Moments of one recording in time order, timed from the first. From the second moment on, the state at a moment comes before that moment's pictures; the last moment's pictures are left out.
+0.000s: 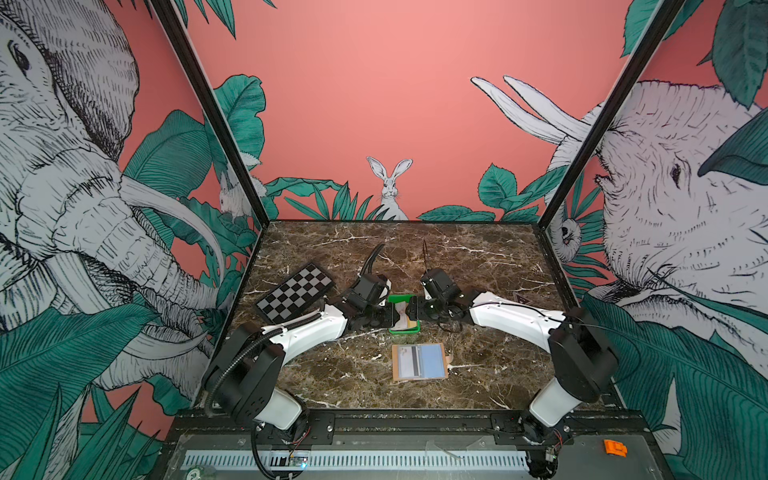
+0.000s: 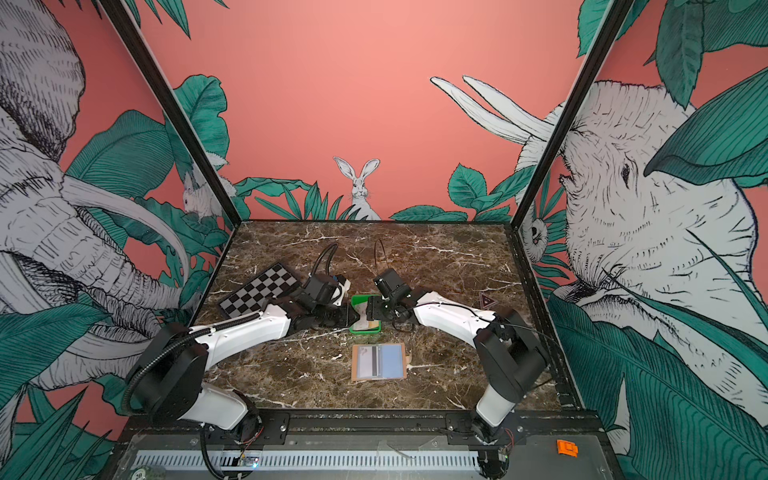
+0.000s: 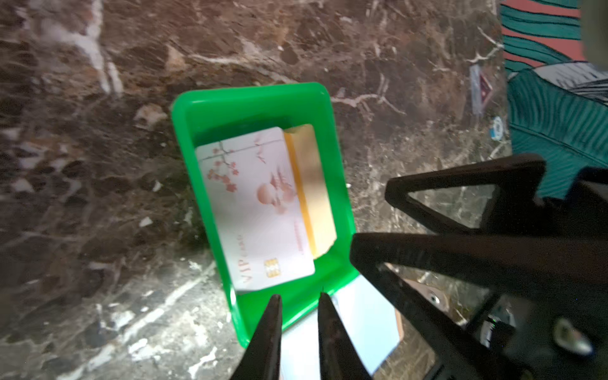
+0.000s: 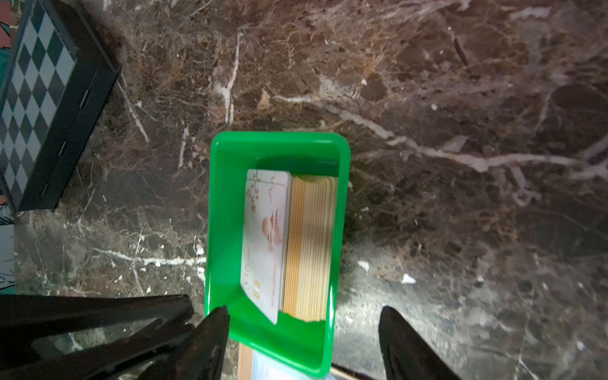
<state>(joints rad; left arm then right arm) -0.67 1.50 0.84 -0.24 0.28 -0.60 0.75 1.69 1.09 -0.40 -0.10 0.68</state>
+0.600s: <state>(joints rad) -0.64 1.64 0.85 -0.15 0.34 -0.61 0.74 1.84 1.19 -0.43 -0.13 0.63</state>
